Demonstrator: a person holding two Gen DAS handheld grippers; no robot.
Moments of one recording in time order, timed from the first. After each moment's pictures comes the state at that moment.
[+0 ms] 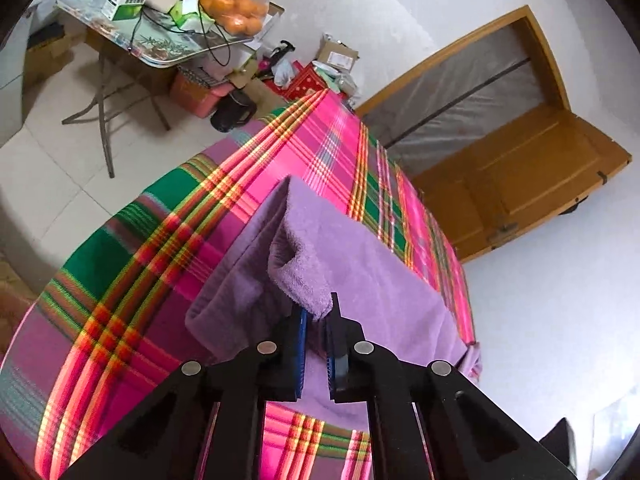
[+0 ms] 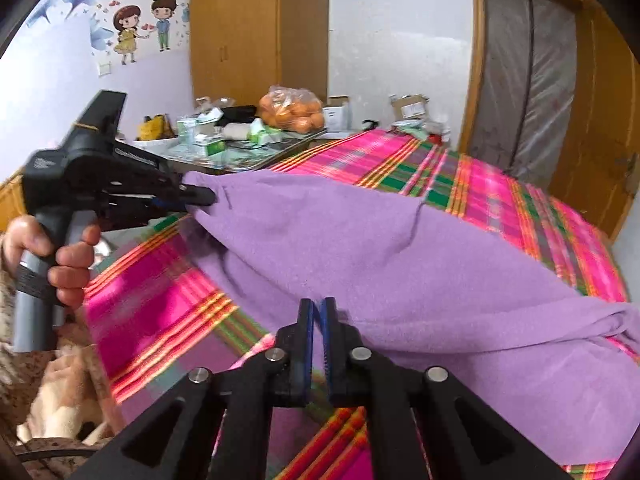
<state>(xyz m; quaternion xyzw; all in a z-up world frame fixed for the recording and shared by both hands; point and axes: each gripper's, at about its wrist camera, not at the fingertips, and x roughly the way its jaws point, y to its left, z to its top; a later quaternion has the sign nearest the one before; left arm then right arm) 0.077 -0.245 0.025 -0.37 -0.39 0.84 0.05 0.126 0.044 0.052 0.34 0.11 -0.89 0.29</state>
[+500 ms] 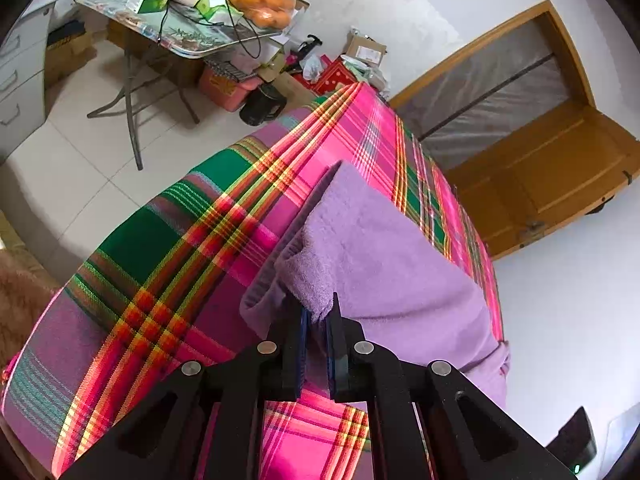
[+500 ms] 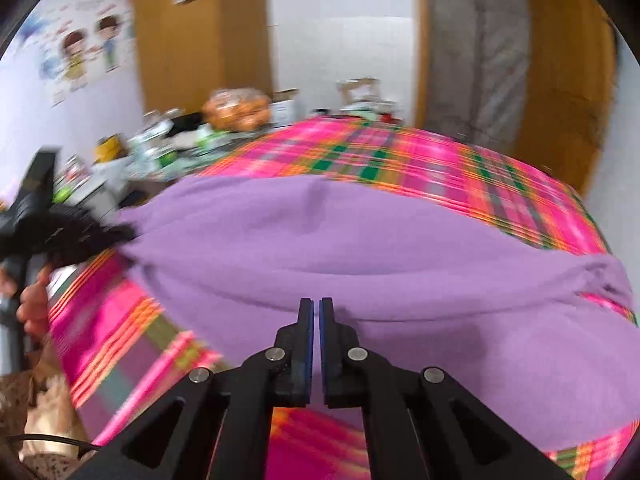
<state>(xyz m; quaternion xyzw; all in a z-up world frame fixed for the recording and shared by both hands) 0.086 -0.256 0.005 -0.40 -0.38 0.83 0.01 0.091 0.113 0.045 0.35 0.05 -0.91 0.19</state>
